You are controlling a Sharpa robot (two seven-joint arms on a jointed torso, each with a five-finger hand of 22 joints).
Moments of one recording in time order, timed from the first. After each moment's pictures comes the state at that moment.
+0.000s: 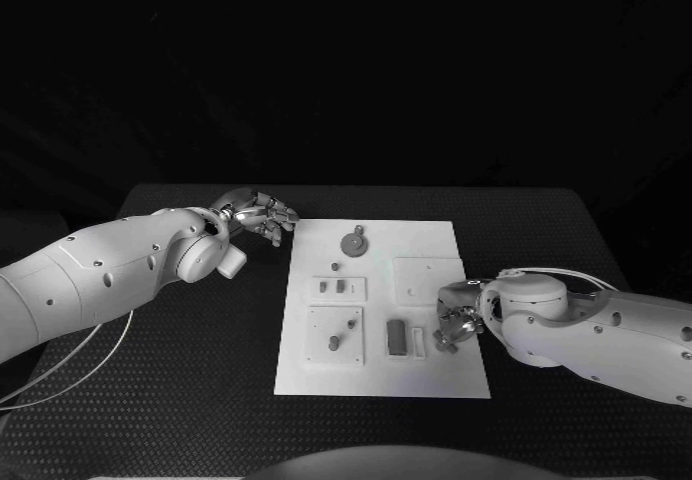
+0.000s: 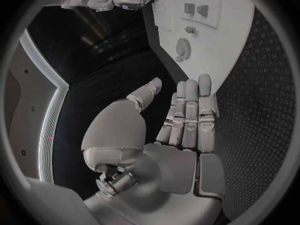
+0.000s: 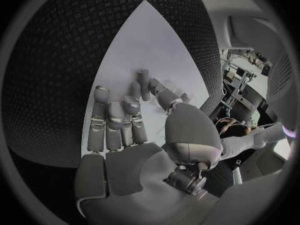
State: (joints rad) left arm 1.21 -0.71 -0.08 1.11 -0.48 -0.11 0.08; left_hand 1.05 -0.08 0.52 -0.19 0.06 0.80 0.19 0.30 0.54 1.04 0.10 0.28 0.50 1.02 0.01 0.82 0.69 0.04 1.16 -0.09 0.22 1.26; right arm 1.15 -0.87 -0.21 1.63 -1.54 0.13 -0.48; right_hand 0.95 -0.11 0.60 -0.29 0.07 1.06 0.03 0.38 0.69 1.18 -0.01 1.08 1.20 1.18 -0.11 1.46 0.93 0.24 1.08 0.02 0.78 1.31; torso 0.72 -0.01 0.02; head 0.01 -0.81
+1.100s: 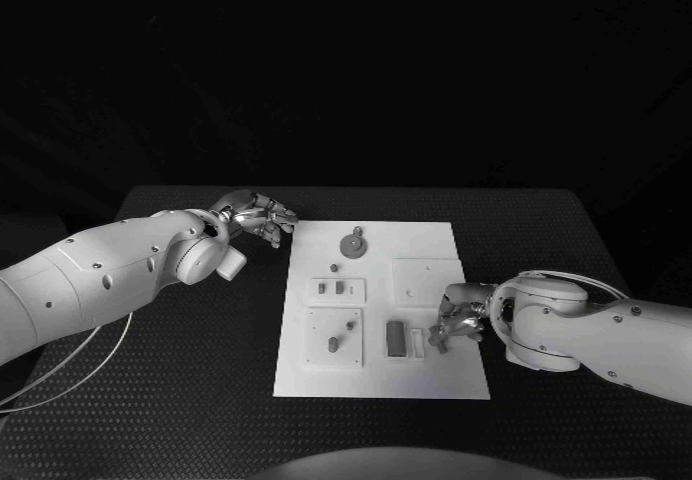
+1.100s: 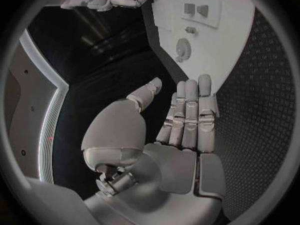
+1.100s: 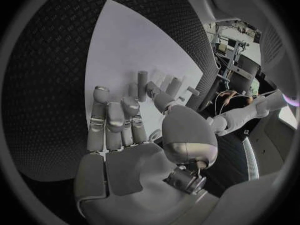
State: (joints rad) left arm 1.21 -0.71 -0.08 1.11 -0.48 -0.11 0.08; left_hand 1.05 -0.08 0.52 -0.19 0.06 0.80 0.19 0.30 0.54 1.04 0.10 0.29 0.50 1.02 0.02 0.82 0.69 0.04 1.16 -0.08 0.22 1.26; right arm 1.17 -0.92 -0.22 1.67 -1.27 -0.01 -0.49; right_hand 0.90 0.03 0.56 -0.29 0.08 1.07 0.07 0.31 0.64 1.21 -0.02 1.11 1.20 1.22 -0.11 1.47 0.97 0.26 1.10 0.01 0.79 1.31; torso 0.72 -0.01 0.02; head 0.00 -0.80
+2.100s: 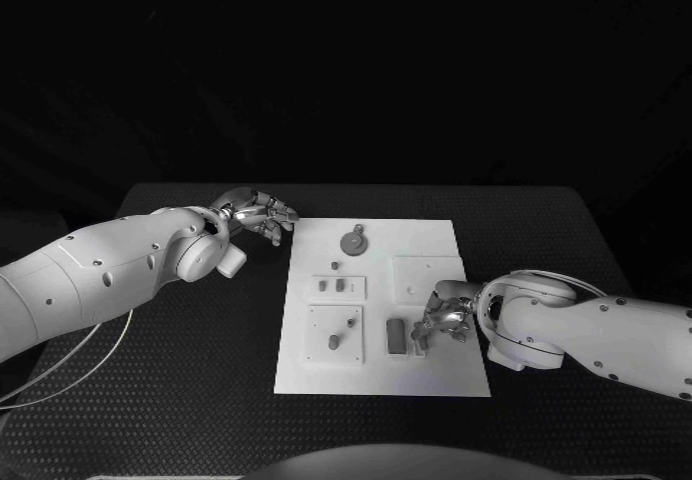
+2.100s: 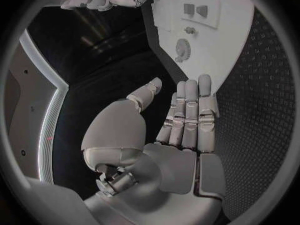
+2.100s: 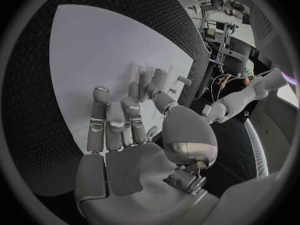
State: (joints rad) left arm 1.21 -0.71 -0.08 1.11 -0.48 -0.11 0.08; left_hand 1.05 -0.08 0.52 -0.19 0.06 0.80 0.19 0.30 0.54 1.04 0.10 0.29 0.50 1.02 0.01 0.82 0.69 0.04 1.16 -0.08 0.21 1.26; right arm 1.17 -0.88 -0.22 1.67 -1.12 -0.08 -0.51; right_hand 0.87 0.02 0.56 -0.29 0.08 1.07 0.07 0.31 0.64 1.22 -0.02 1.12 1.20 1.23 -0.11 1.47 0.97 0.25 1.11 0.00 0.79 1.31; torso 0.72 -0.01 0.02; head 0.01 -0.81
